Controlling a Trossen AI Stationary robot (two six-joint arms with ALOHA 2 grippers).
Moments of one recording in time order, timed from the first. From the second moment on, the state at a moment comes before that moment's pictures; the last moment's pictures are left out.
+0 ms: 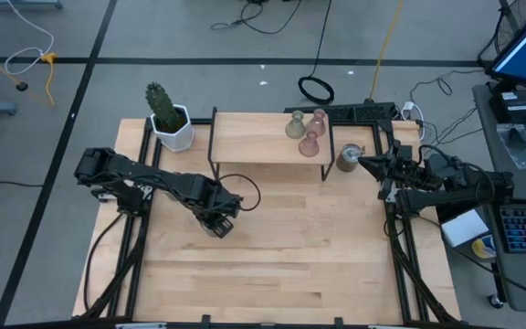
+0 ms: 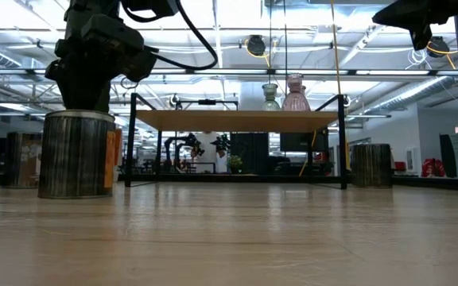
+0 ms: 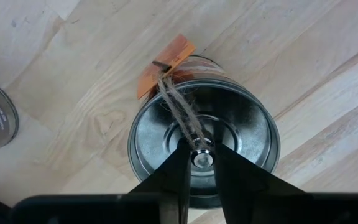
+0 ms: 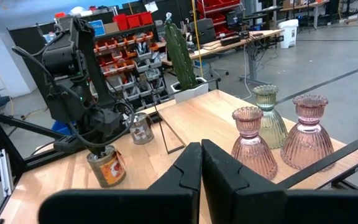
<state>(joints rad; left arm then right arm) -0.14 1.62 1.17 -1.10 0.09 -0.96 0.09 0.26 0.59 -0.40 0.44 0.27</state>
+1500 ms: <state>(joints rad) -0.13 1.48 1.17 -1.06 0.07 -1.06 0.09 0.26 0.59 -0.40 0.44 0.28</state>
